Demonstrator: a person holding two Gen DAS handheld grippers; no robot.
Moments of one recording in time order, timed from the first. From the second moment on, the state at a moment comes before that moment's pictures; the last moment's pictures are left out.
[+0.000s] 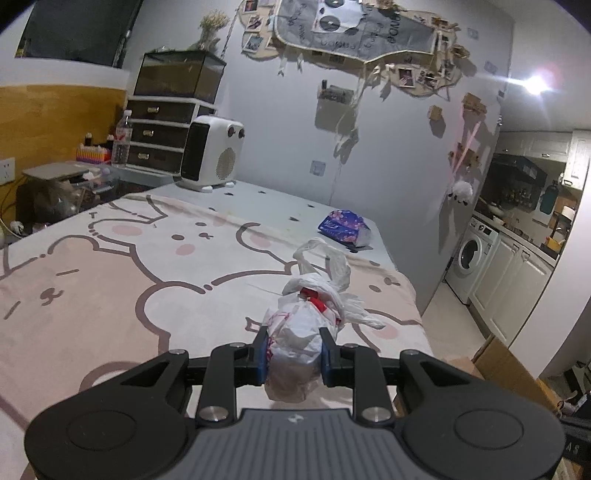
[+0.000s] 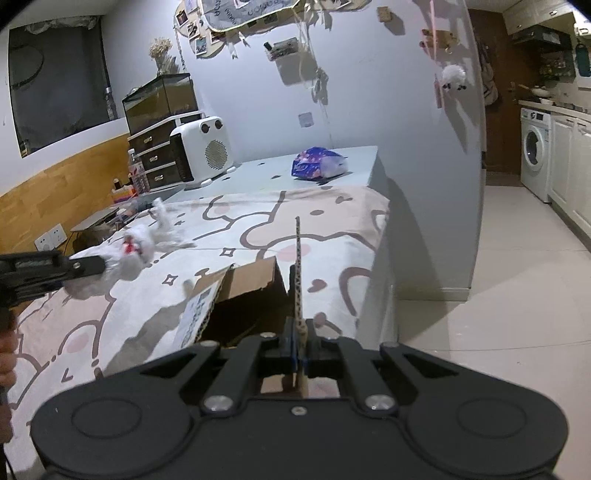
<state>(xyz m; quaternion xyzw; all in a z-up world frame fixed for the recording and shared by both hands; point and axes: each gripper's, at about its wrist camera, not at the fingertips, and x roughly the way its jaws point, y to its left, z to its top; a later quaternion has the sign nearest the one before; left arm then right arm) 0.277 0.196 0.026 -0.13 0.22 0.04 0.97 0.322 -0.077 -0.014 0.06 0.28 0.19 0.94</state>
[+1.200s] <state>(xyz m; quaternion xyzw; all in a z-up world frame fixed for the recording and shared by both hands) 0.243 -0.084 -0.041 -0.06 0.30 -0.11 0.95 0.224 -0.323 -0.068 0.11 0.28 0.03 0.95</state>
